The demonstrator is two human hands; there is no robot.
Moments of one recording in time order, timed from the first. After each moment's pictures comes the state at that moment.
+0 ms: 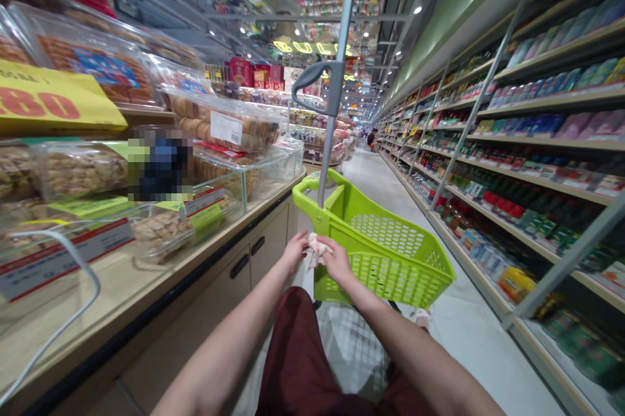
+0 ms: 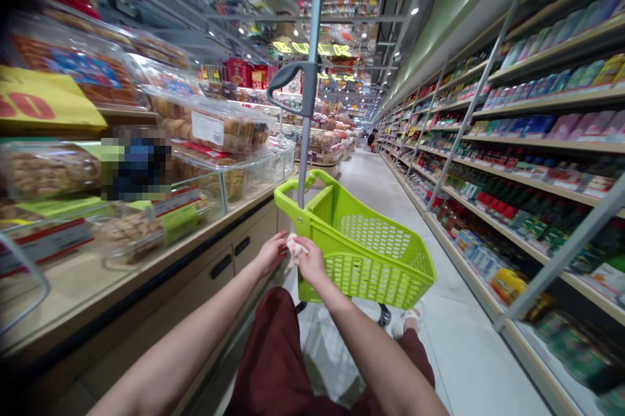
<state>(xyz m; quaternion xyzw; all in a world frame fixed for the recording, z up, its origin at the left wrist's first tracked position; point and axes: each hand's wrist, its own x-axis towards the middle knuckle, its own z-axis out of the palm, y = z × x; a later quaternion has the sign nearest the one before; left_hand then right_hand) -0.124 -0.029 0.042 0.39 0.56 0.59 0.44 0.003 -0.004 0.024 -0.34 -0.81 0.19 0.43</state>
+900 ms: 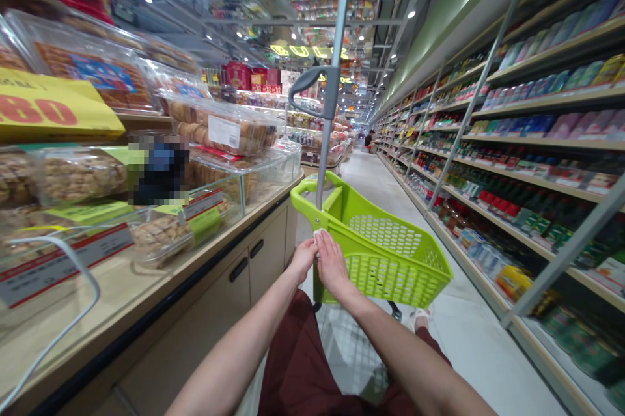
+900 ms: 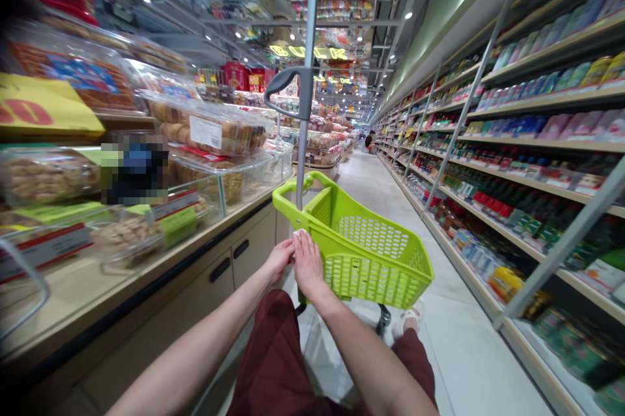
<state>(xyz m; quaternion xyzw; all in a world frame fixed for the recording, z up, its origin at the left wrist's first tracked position) -0.096 -0.033 0.041 0.33 0.43 0.65 0.53 0.004 -0.021 0.024 -0.38 -0.86 -0.10 0.32</state>
